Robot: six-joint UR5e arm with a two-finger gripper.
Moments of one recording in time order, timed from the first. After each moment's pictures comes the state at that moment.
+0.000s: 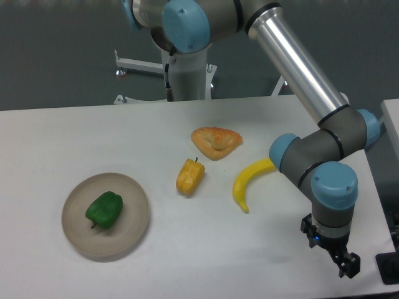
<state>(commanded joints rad) 2.35 -2.55 -0.72 -1.11 1.63 1.51</state>
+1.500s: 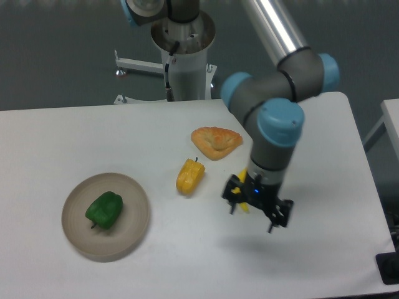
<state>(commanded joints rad) 2.20 -2.06 -1.31 -1.10 1.33 0.66</state>
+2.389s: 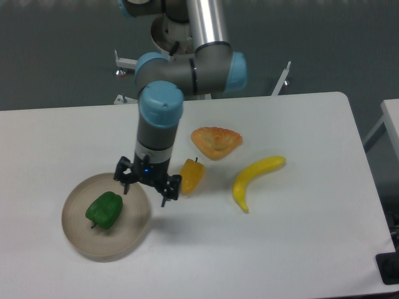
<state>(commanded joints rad) 1.95 -2.02 -1.53 -0.93 1.33 0.41</state>
